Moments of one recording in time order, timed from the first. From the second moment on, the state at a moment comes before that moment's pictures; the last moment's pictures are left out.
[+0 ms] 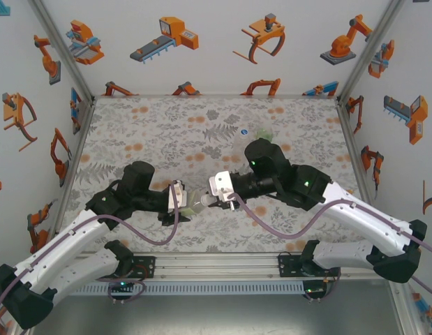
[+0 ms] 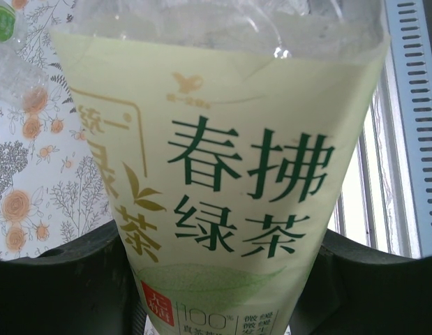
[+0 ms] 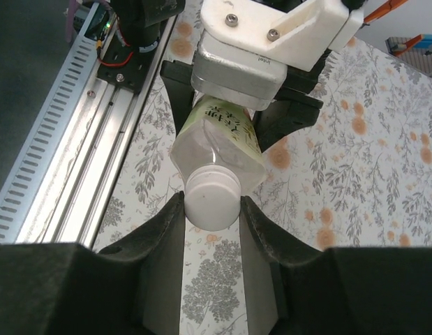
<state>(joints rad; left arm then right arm) -0.72 0.83 0.73 -0.57 0.68 0.69 1.04 1.15 1.28 -0.63 -0.59 -0.69</state>
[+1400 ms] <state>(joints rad) -0.72 0.84 0.73 -0.57 0.52 0.67 1.04 1.06 1.07 -0.33 -0.04 0.60</state>
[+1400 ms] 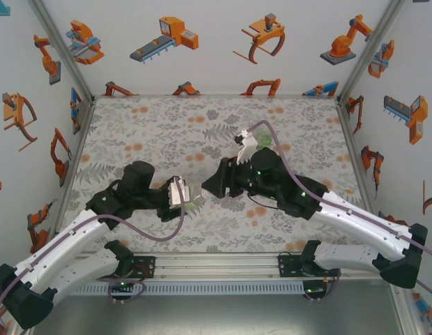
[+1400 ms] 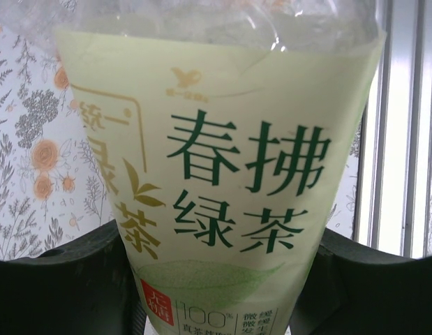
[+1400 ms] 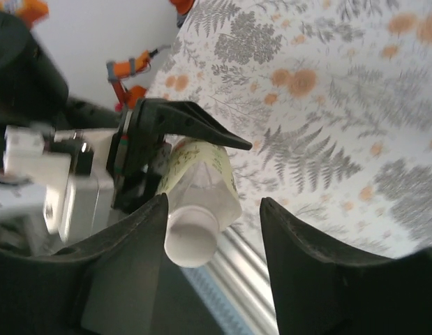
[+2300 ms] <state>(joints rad) -0.72 0.89 0.74 -0.62 0.73 0.71 1.04 1.13 1.23 -0.63 -0.58 -0.65</state>
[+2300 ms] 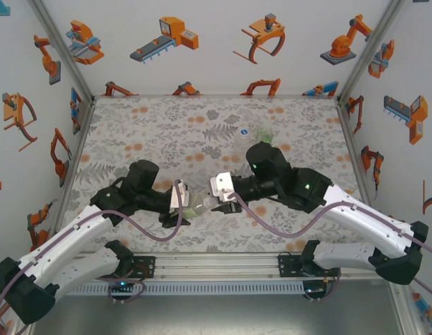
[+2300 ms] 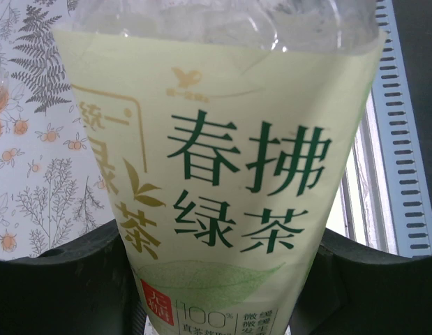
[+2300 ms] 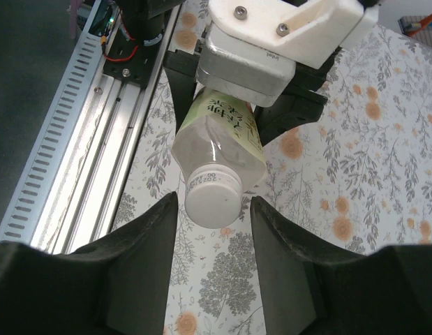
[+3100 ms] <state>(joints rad) -0.72 0.89 0.75 -0.62 0.58 0.68 1.05 1.10 1.11 -0.39 -0.21 0.40</state>
